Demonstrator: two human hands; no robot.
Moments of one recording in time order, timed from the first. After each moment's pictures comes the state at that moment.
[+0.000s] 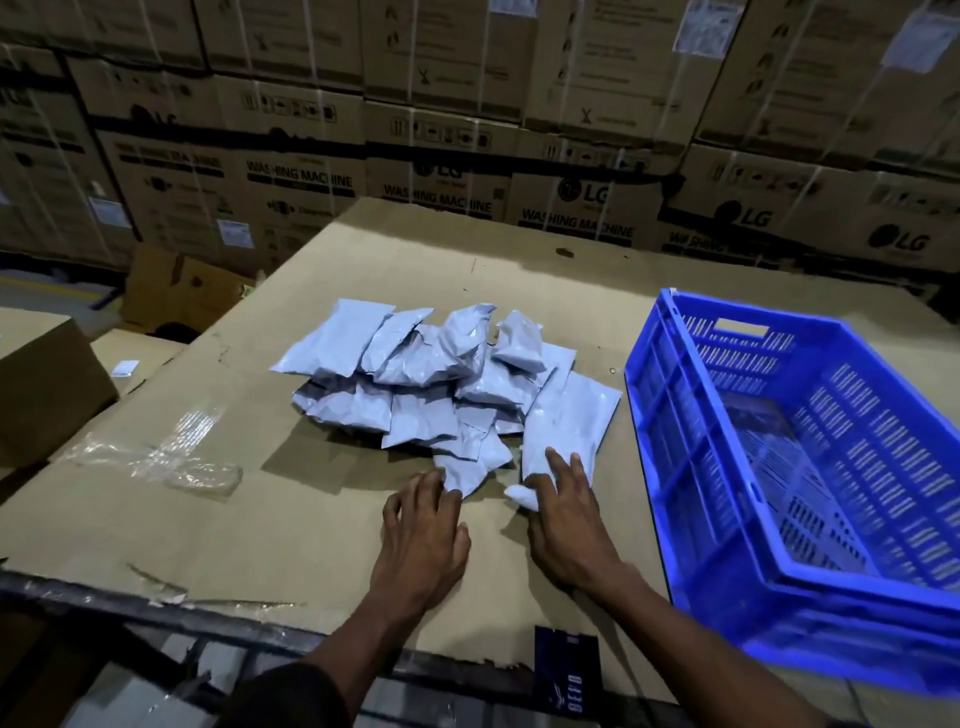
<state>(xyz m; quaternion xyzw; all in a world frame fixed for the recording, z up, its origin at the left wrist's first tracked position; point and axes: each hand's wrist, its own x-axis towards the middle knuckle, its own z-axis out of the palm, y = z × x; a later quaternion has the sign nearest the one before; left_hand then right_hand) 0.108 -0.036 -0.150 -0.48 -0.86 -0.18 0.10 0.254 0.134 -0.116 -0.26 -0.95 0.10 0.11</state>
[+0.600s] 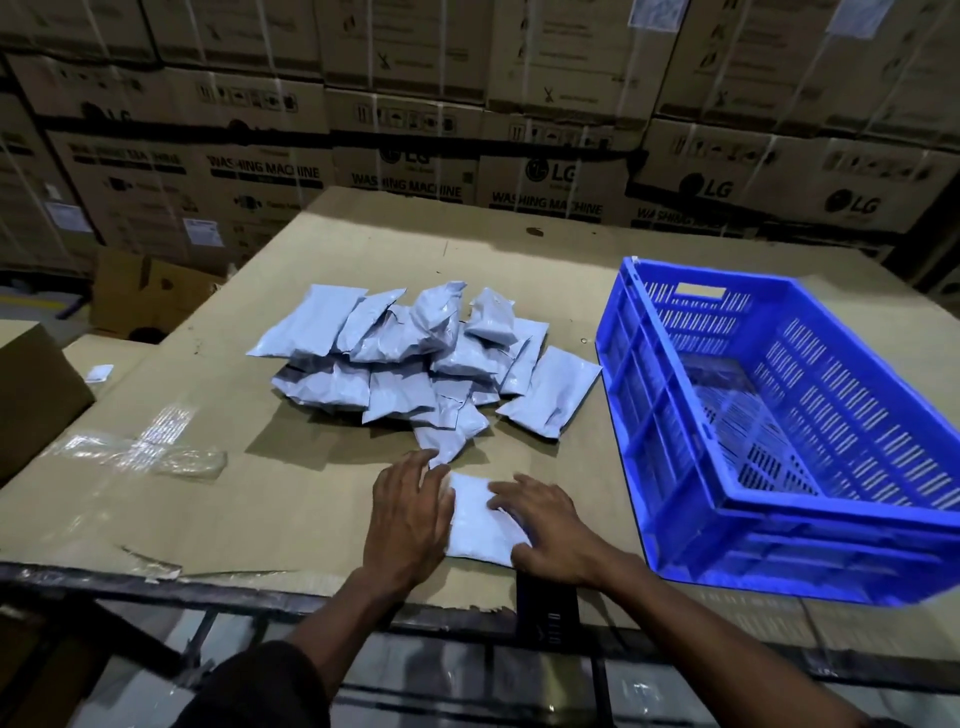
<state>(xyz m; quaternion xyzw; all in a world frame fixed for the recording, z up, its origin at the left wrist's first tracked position) 0.129 -0.051 -0.142 -0.51 -0.78 -0.32 0.17 0.305 0.106 -0.108 -0.16 -0.96 0.23 0.01</state>
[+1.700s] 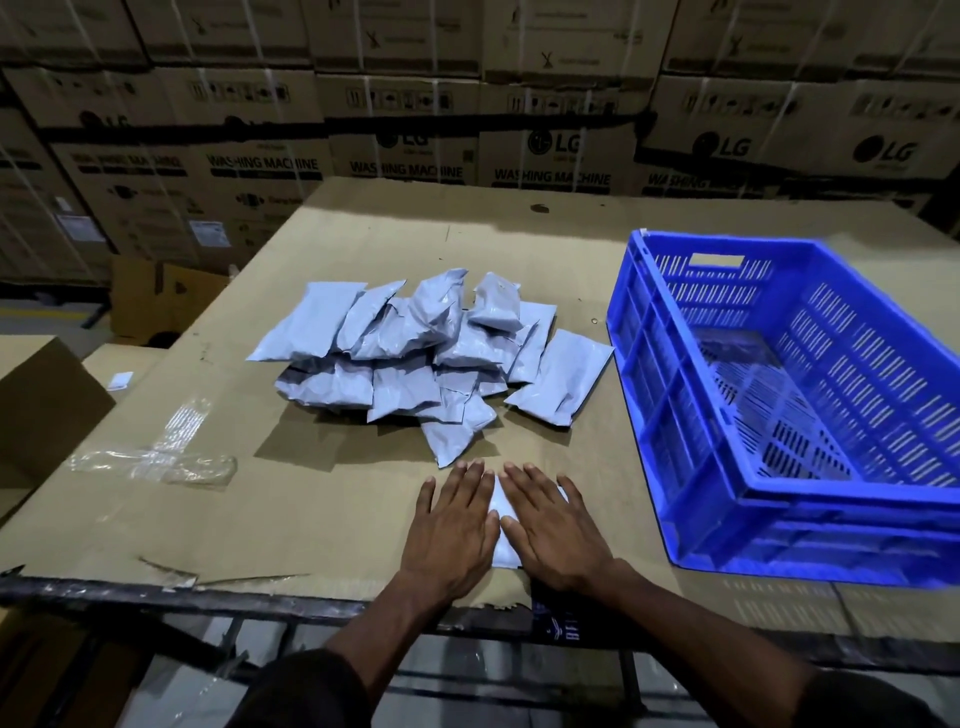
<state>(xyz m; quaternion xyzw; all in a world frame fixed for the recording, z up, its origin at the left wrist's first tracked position) 0.152 -0.035 -0.162 -0.56 -0.81 -0.12 0.06 0.296 0.088 -0.146 -0.22 -0.97 0.07 0.04</state>
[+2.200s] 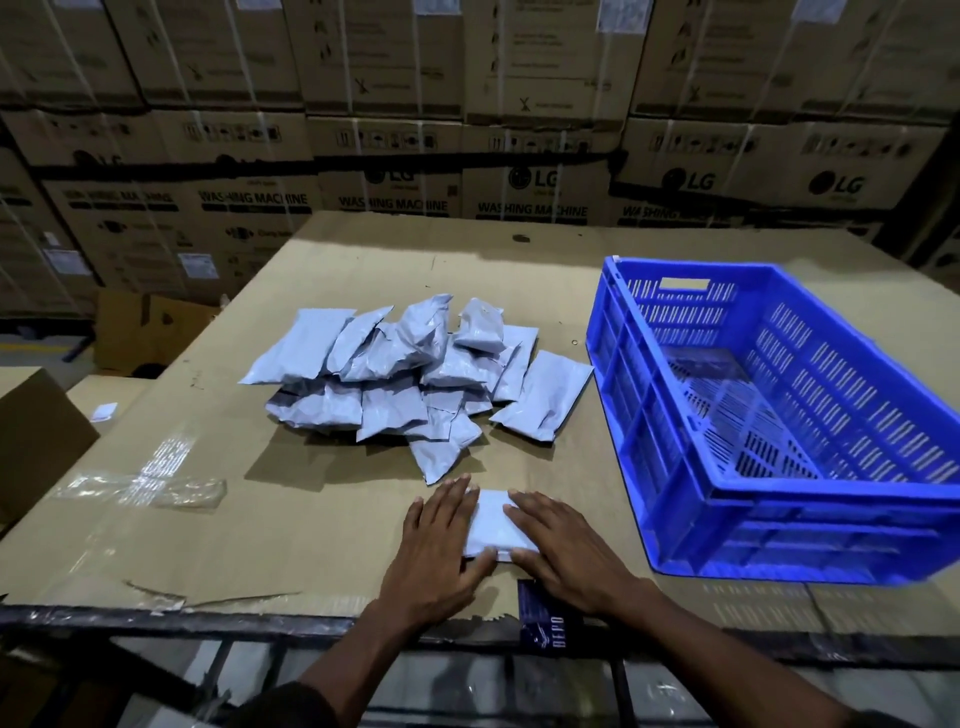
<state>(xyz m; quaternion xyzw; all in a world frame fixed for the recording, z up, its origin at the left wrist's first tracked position) 0.150 -0.053 -0.160 -0.60 -0.76 -0.25 0.01 0.333 0.105 -0.134 -0.15 -0.98 0.12 0.07</state>
